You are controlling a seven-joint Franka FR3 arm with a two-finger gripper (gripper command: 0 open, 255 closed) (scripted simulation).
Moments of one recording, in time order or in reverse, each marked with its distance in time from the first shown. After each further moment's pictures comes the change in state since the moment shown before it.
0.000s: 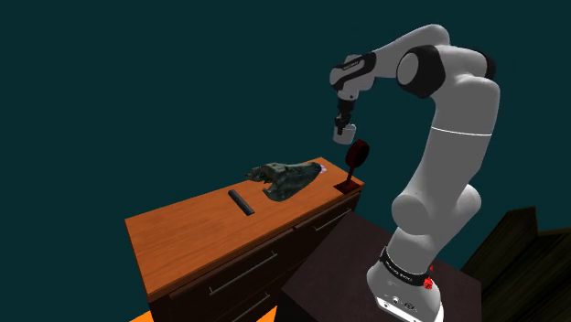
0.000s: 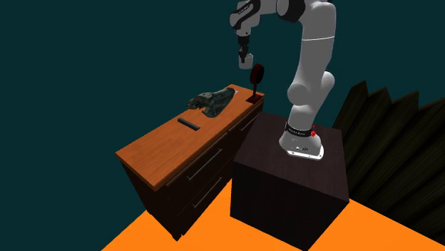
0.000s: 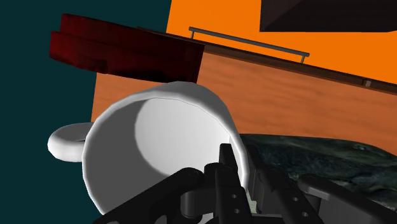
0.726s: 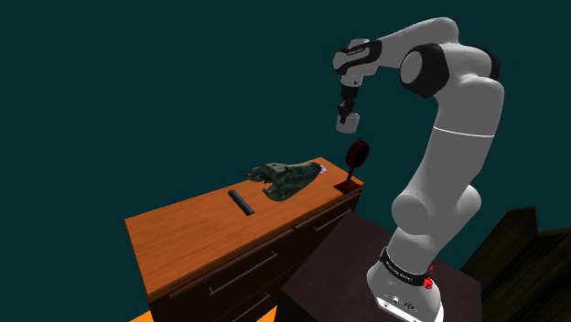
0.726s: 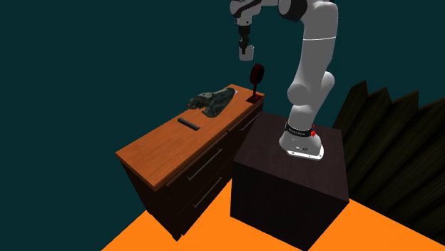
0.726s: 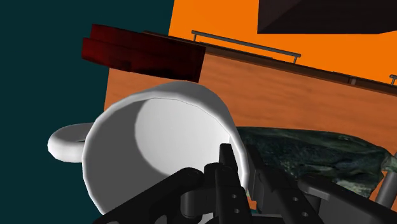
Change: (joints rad) arm 0.000 -0.025 -0.002 0.117 -0.006 -0.141 -0.003
